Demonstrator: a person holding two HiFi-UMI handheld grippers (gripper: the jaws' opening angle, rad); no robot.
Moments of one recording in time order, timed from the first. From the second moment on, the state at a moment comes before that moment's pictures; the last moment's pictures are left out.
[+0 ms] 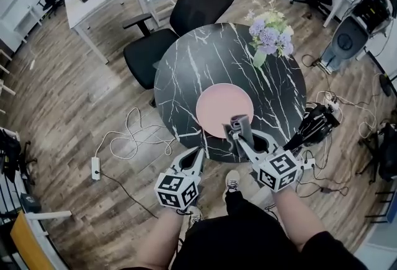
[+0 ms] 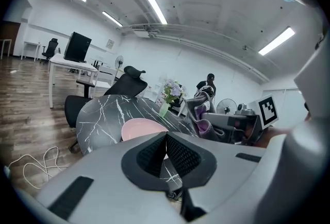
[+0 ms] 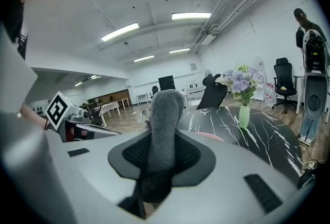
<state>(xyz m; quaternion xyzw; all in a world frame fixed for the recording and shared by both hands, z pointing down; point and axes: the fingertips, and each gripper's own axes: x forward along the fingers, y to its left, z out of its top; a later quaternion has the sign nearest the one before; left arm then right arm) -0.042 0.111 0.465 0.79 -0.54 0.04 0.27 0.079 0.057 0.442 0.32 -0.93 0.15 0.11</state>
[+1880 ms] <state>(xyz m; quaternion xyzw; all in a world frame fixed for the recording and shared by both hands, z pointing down) -0.070 -0.009 0.583 0.68 -0.61 0.16 0.39 0.066 -0.054 0.501 0.23 -0.94 0.22 0.14</state>
